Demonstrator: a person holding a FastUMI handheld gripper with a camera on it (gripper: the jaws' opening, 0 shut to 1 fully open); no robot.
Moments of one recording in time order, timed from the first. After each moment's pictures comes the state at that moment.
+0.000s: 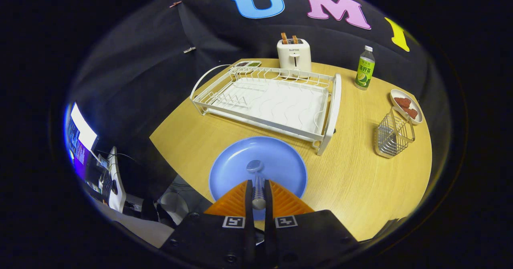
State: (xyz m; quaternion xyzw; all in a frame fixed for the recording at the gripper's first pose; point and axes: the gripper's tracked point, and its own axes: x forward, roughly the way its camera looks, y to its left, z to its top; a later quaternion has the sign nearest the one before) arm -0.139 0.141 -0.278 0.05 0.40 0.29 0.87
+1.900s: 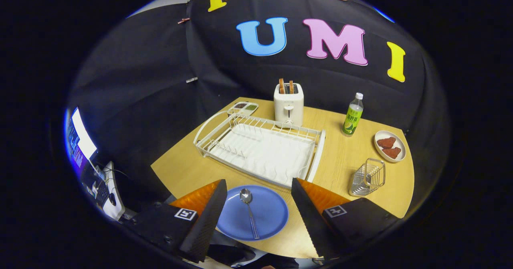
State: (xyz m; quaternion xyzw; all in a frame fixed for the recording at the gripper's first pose) arm -0.084 0.118 -0.146 0.05 0.26 0.26 0.93
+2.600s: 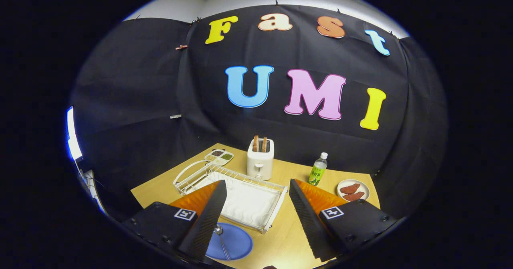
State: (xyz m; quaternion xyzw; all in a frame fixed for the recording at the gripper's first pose) arm -0.050 0.057 -0.031 0.02 0.10 0.19 0.98
